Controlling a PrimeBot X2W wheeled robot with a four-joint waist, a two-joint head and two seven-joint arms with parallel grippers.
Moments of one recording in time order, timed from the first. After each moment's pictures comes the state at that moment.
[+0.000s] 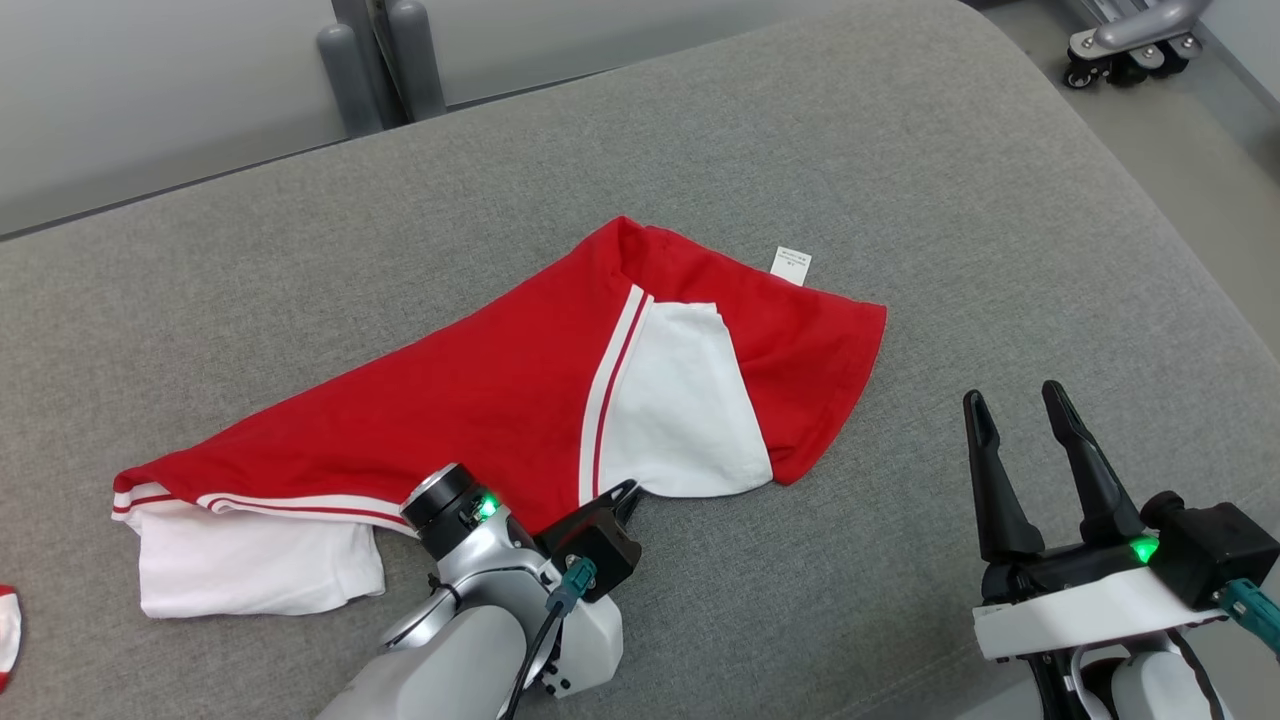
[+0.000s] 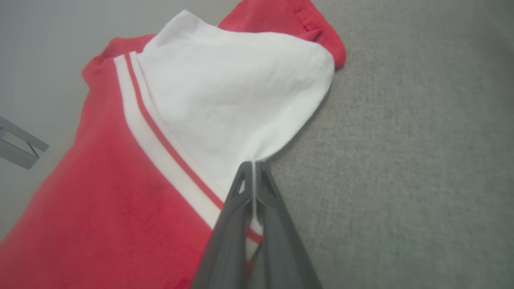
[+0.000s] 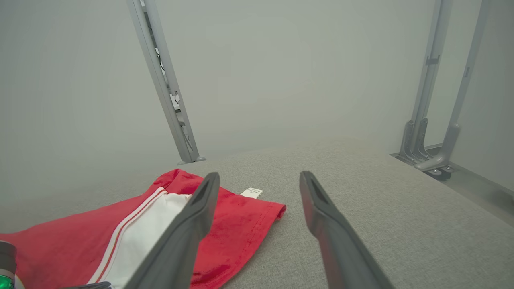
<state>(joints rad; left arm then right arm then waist) -0.55 0.05 -0.79 0.86 0.03 -0.03 -0.26 -0.11 -0.05 0.09 0.10 0.28 0.13 -0.26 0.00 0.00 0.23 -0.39</state>
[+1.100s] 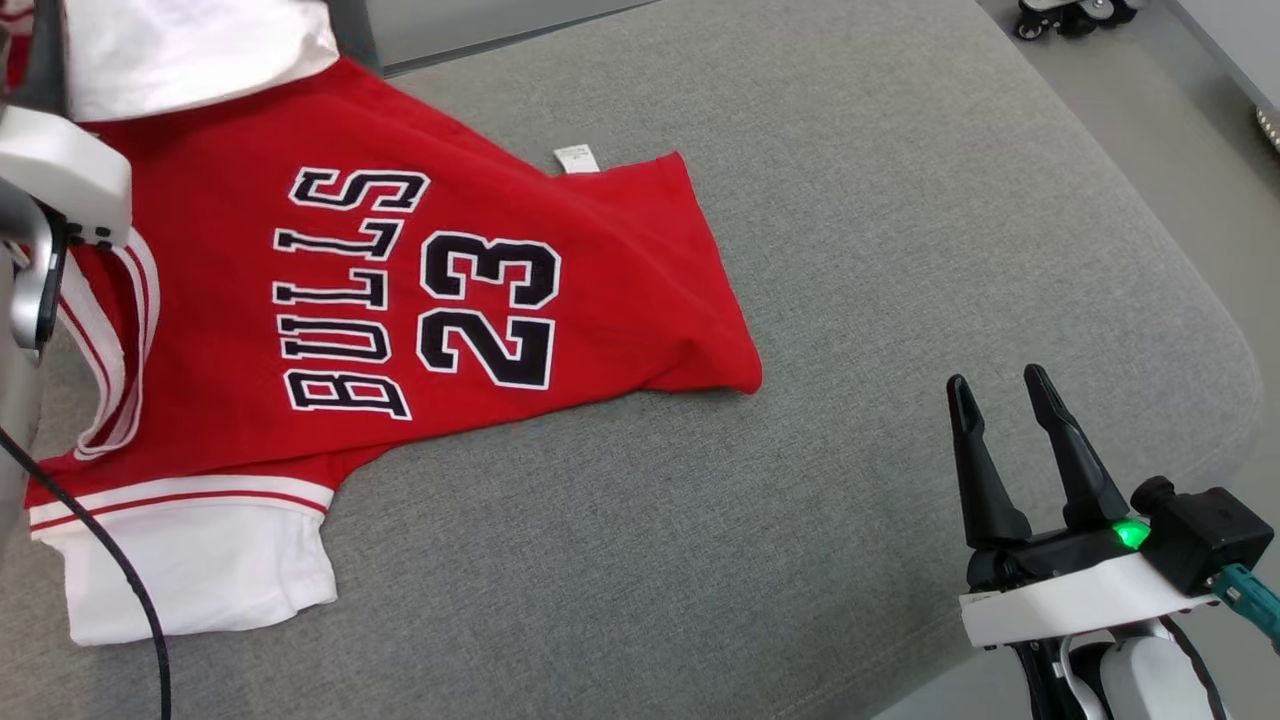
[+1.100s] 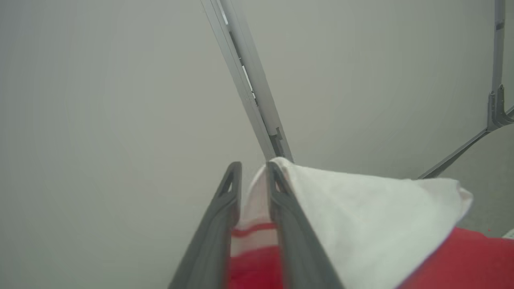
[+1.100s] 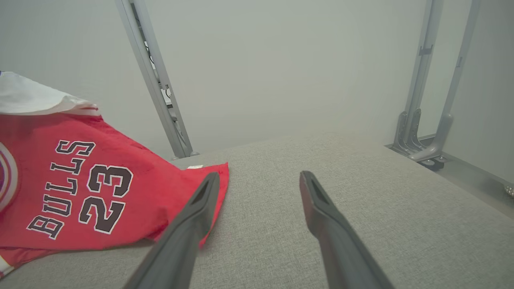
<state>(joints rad) -0.99 0.46 -0.40 0.78 -0.20 0.05 -0.26 -0.13 -0.05 0.13 0.09 0.32 0.13 -0.26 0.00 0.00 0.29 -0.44</state>
